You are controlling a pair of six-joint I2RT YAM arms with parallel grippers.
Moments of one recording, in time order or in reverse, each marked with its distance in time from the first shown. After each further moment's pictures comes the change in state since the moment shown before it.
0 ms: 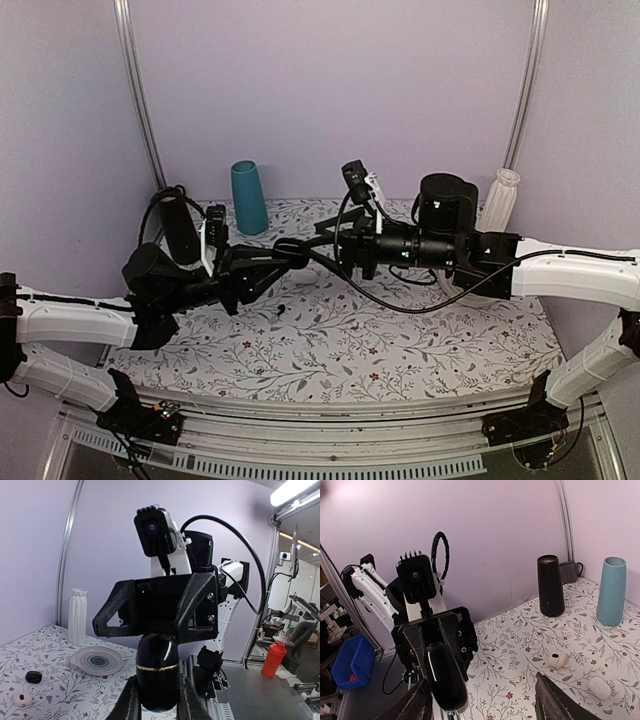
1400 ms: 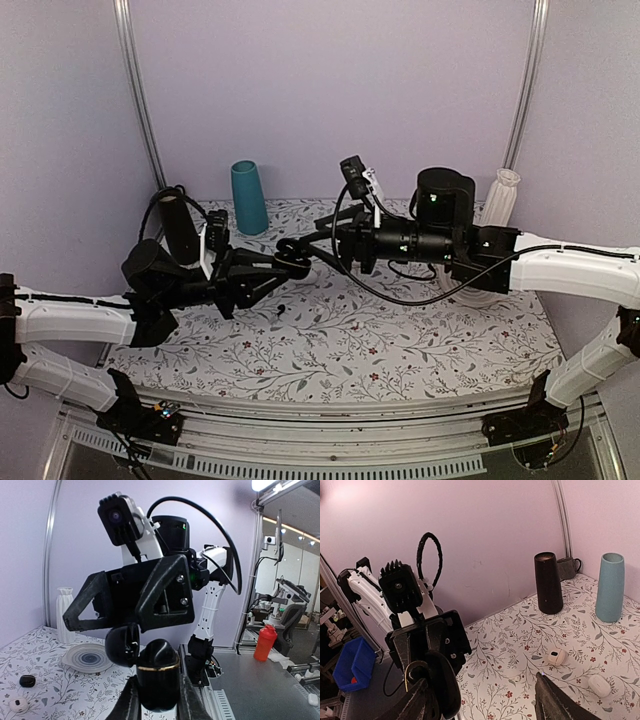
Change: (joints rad) left arm 0.017 -0.005 0.012 -0.033 0.140 0.042; right arm -0.018 0.017 0.037 -0.040 0.000 0.016
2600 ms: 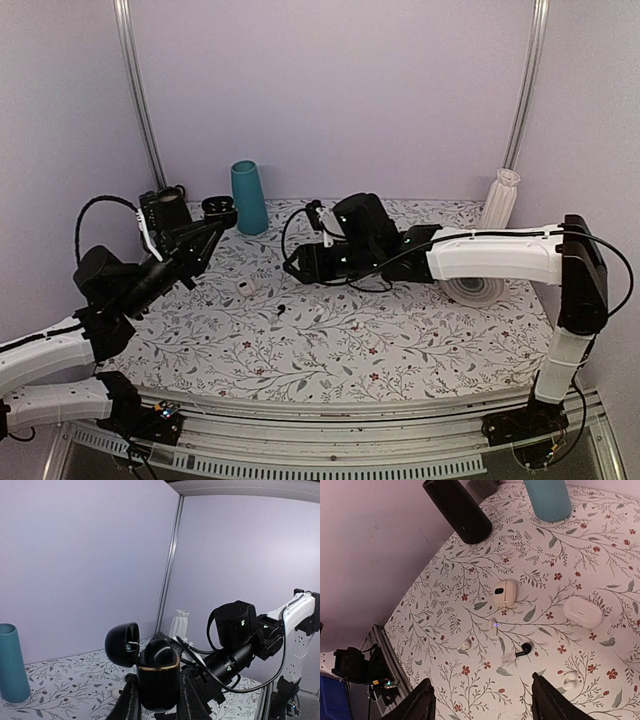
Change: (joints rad) left arm 0.171 -0.410 -0.100 -0.318 -0.476 0.058; right arm -0.021 0.369 0.230 -0.249 0.207 0.251
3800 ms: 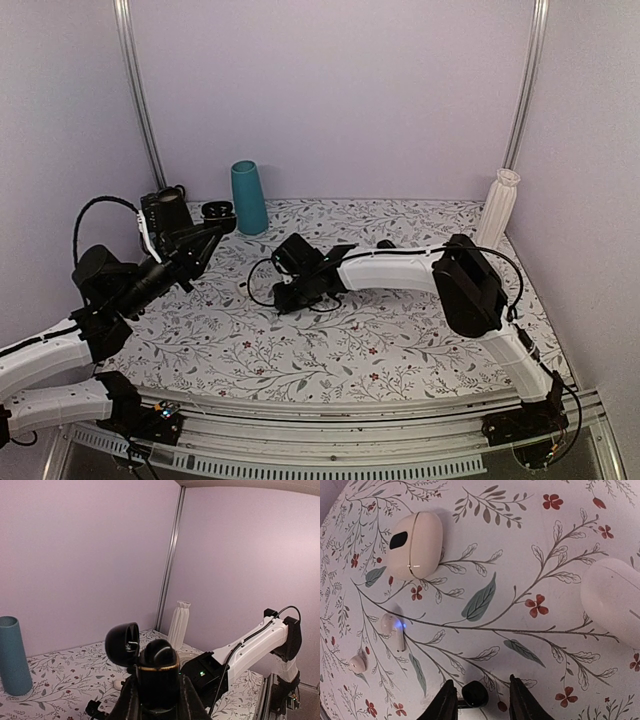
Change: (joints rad) left arm 0.036 -0.046 0.000 -0.088 0.035 0.003; right arm 0.016 0.657 0.603 -0.373 0.098 -0.050
